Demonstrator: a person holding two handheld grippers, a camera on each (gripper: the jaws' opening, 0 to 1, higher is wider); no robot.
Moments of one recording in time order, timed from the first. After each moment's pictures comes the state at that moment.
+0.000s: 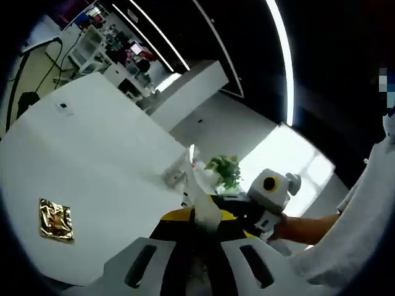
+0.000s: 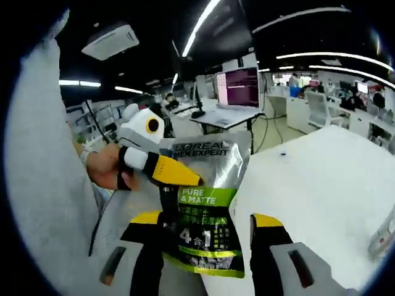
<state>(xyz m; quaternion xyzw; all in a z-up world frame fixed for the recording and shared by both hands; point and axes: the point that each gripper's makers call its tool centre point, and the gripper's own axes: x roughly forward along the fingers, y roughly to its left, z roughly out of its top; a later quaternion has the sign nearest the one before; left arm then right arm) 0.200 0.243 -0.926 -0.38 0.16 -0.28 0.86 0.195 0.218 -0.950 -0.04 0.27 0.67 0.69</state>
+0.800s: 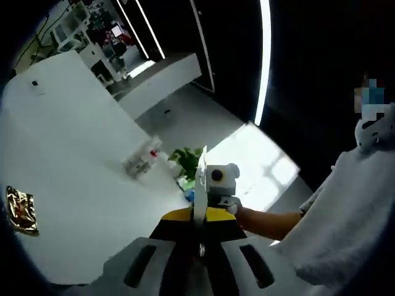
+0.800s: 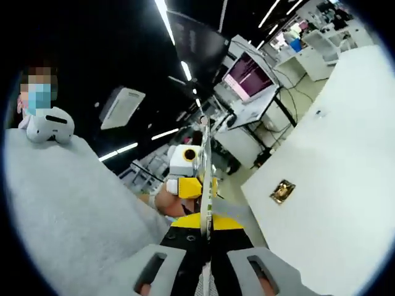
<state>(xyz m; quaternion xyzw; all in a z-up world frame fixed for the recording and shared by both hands) 0.185 0.222 -0.903 -0.44 0.14 -0.39 0.80 0.169 0.202 -0.916 0.19 0.37 0.72 0.56</state>
